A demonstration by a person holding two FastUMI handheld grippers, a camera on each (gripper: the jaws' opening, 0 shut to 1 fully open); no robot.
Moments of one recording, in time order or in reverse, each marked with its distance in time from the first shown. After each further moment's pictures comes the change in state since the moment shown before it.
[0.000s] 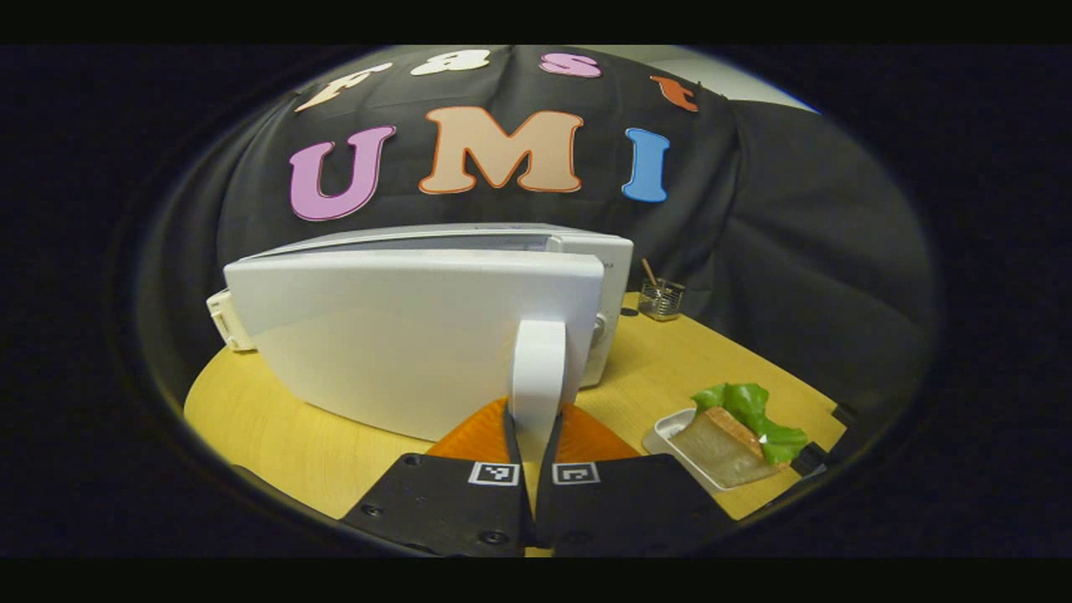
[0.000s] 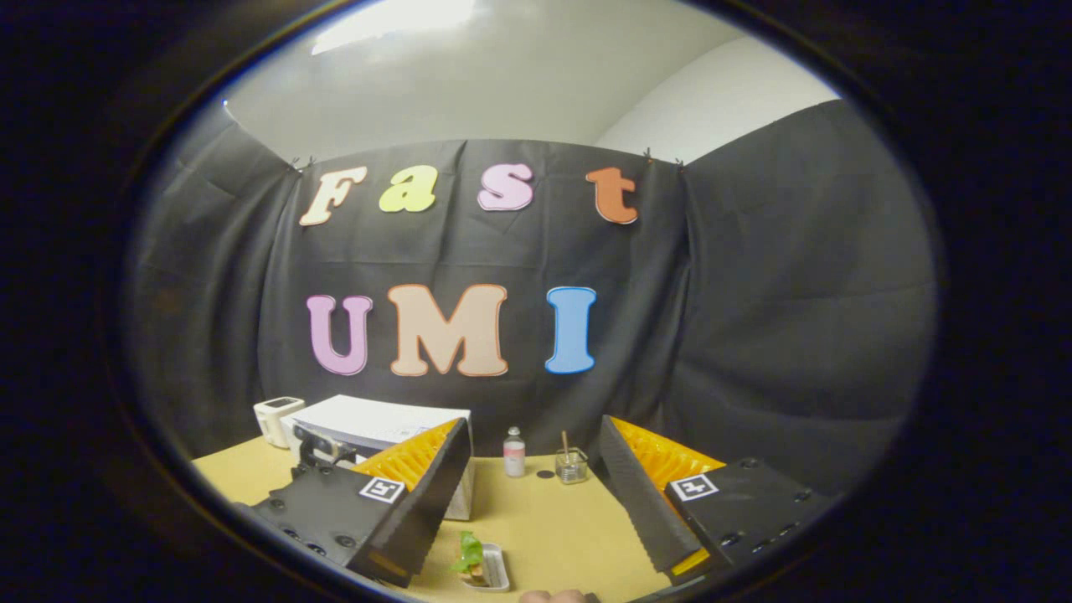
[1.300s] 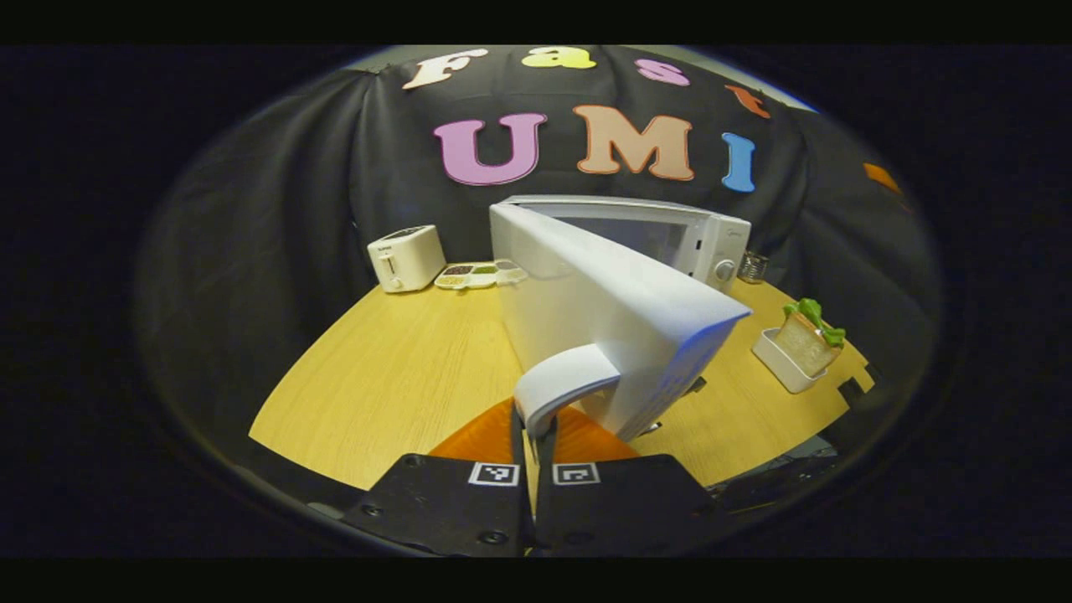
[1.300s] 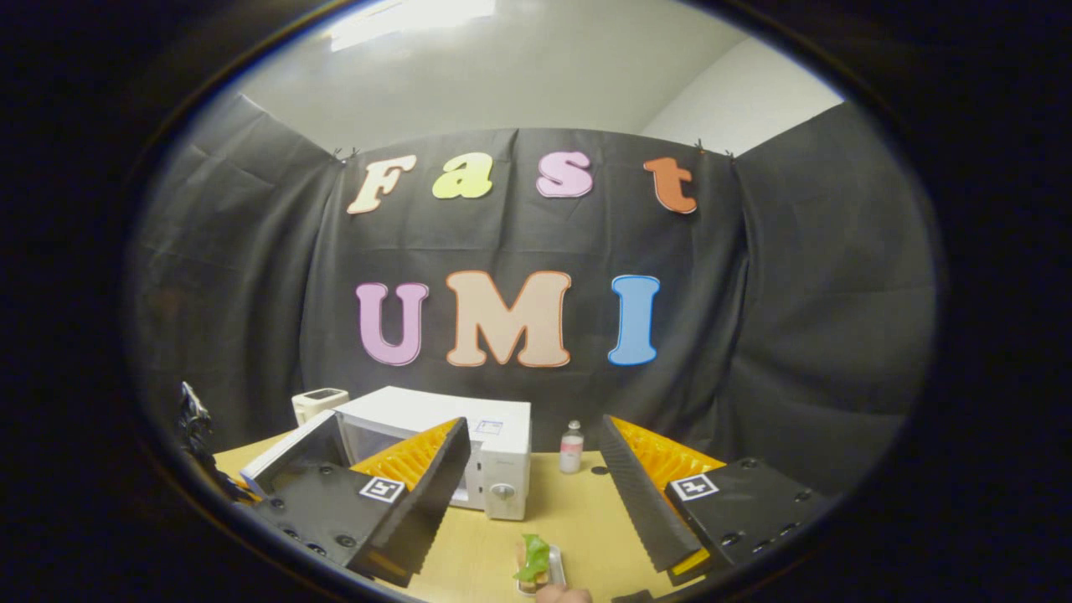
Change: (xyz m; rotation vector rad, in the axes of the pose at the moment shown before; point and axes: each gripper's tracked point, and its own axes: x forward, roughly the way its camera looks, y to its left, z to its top) left arm -0.188 0.180 -0.071 -0.076 0.163 0.270; right arm 0.011 0.095 -0.027 -0.016 0.027 0.138
